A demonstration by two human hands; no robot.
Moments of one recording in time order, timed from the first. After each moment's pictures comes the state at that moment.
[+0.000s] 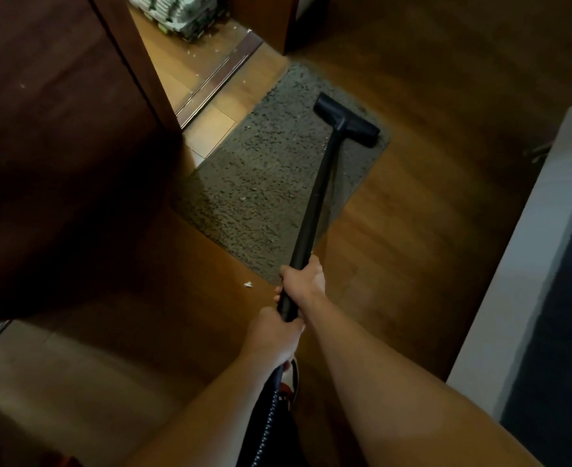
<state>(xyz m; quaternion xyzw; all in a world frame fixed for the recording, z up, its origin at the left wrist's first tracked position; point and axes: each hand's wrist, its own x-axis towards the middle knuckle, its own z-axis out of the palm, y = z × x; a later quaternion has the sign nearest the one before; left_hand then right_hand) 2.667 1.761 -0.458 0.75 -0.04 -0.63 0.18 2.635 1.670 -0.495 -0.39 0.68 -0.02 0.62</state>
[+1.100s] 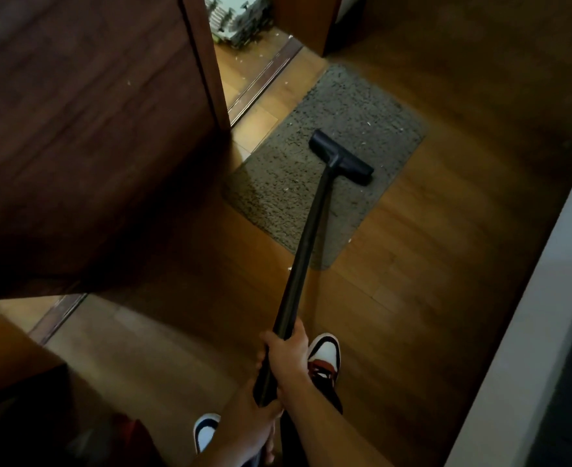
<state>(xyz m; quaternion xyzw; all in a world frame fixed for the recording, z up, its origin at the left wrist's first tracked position) 2.686 1.971 -0.415 0.70 0.01 -0.67 0.23 2.641 1.885 -0.476 -0.31 0.66 -0.02 0.68</state>
